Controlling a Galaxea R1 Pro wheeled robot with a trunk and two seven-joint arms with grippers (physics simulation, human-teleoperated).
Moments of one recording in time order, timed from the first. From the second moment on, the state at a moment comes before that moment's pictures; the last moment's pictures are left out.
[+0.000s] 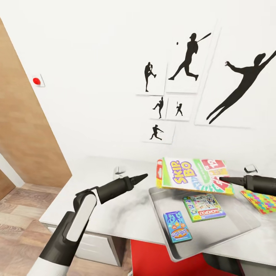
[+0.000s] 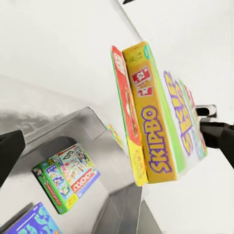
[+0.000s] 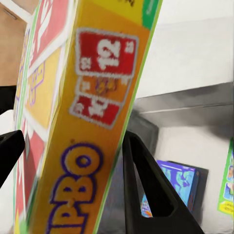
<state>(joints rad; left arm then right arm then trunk) -0.49 -0.04 -0.22 -1.45 0.78 0.73 -0.44 -0.52 -0.75 -0.12 -1.29 -0.58 1.04 1.15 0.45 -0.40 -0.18</state>
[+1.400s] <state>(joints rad) -0.44 0.01 -0.05 -1.49 1.04 0.80 -0.44 -0.84 -0.79 0.15 -0.79 -0.11 0.73 1.45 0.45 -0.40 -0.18</state>
